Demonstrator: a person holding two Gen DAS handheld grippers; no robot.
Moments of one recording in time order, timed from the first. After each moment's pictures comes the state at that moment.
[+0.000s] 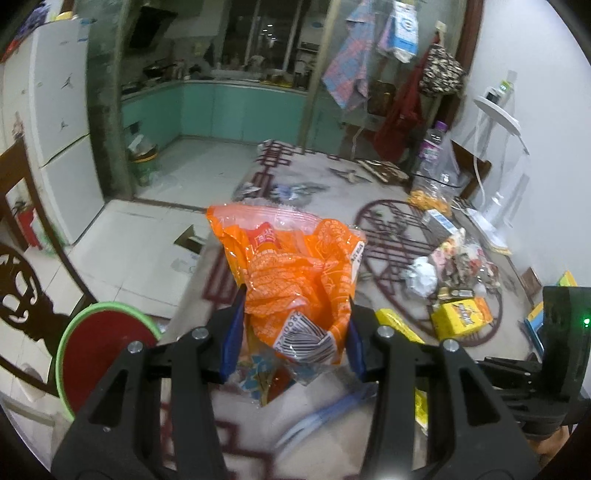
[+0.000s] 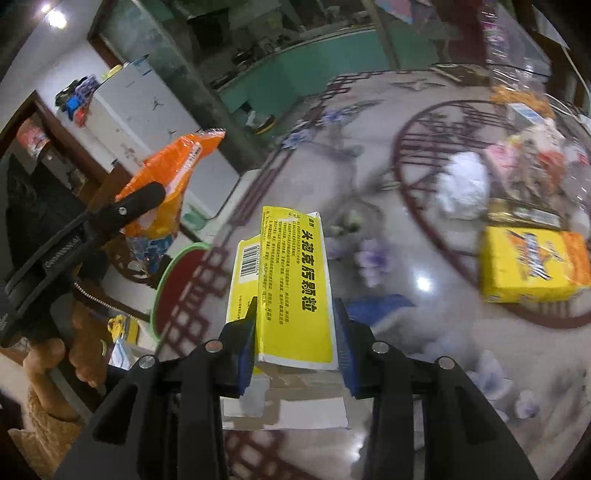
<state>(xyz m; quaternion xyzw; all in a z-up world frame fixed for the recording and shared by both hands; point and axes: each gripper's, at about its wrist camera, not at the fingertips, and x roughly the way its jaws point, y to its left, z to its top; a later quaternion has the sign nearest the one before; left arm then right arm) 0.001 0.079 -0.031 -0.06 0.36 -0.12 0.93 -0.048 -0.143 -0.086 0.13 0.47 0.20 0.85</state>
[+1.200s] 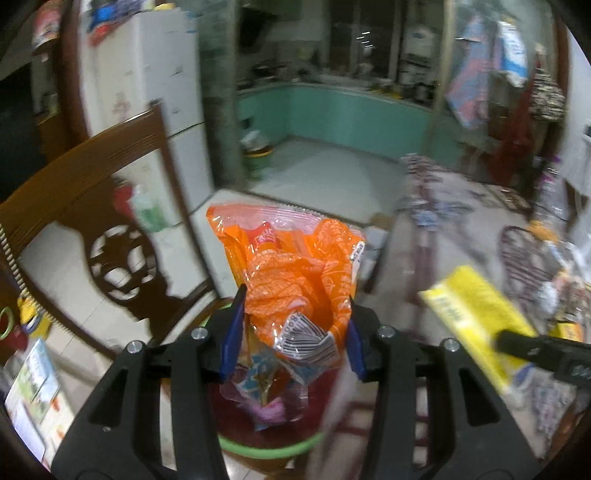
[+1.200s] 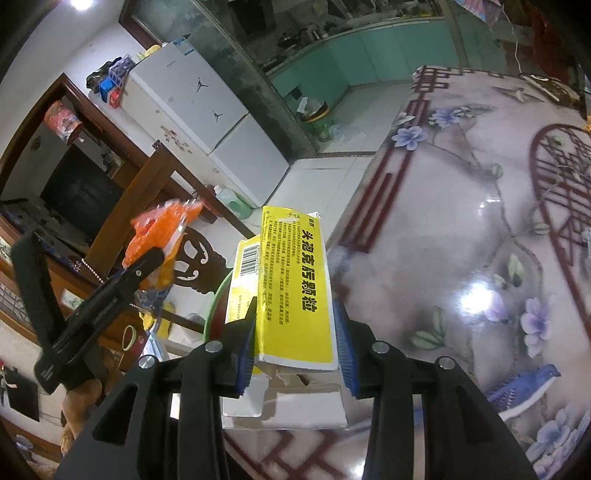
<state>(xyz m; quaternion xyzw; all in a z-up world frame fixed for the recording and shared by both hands) -0.006 0.238 -0.049 -0.05 0.36 0.10 0.93 0.017 -0.012 -0.083 0.14 0.47 0.29 0.82</state>
